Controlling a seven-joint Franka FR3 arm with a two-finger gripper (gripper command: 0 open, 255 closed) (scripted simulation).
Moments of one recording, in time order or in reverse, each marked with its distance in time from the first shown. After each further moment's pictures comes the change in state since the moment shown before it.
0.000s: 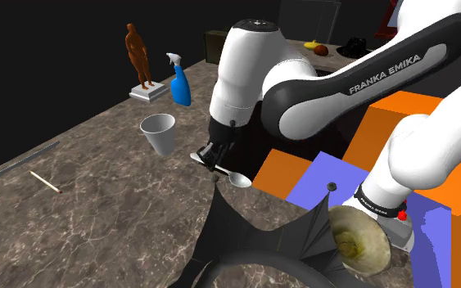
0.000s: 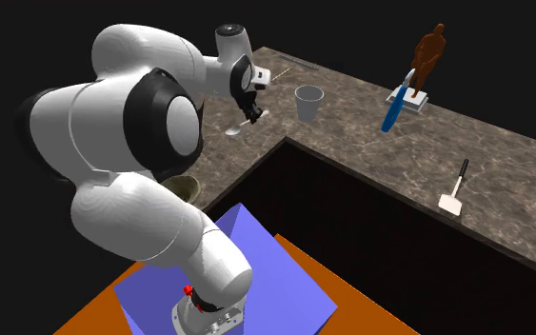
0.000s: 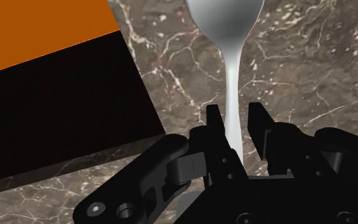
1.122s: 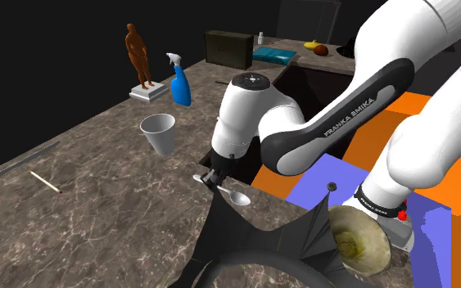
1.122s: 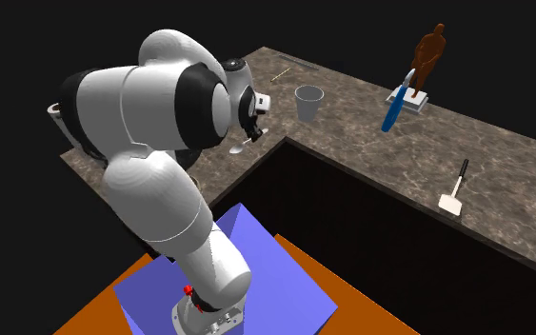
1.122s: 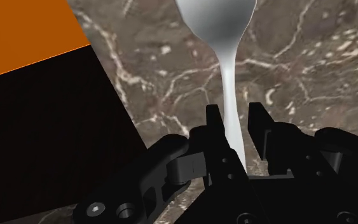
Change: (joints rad) arm -0.050 0.165 0.076 -0.110 -0.128 0.254 0.105
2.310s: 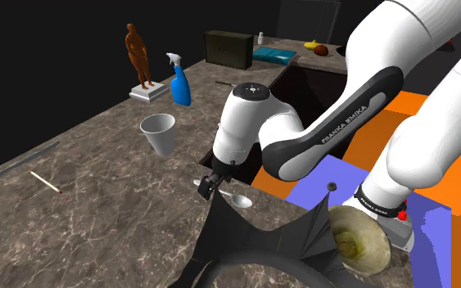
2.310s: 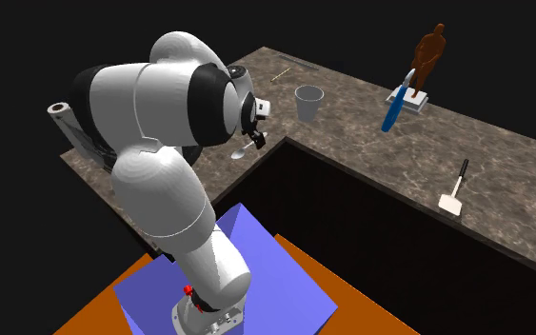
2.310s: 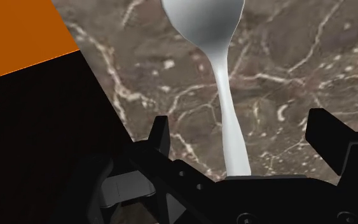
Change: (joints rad) arm -0.015 0.045 0.014 -0.022 -0.056 0.057 0.043
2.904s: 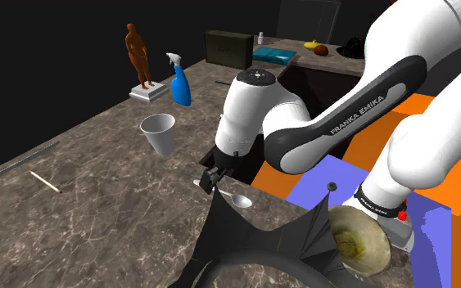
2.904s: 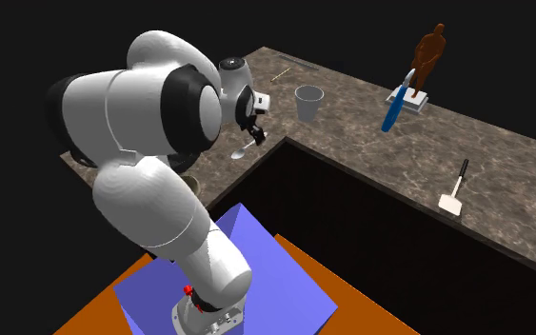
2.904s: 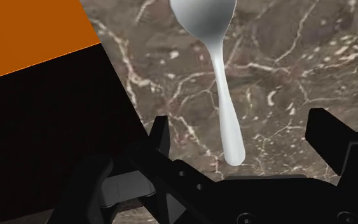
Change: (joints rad) arm 0.039 -0.093 -0.034 0.002 0.109 -0.079 -0.081
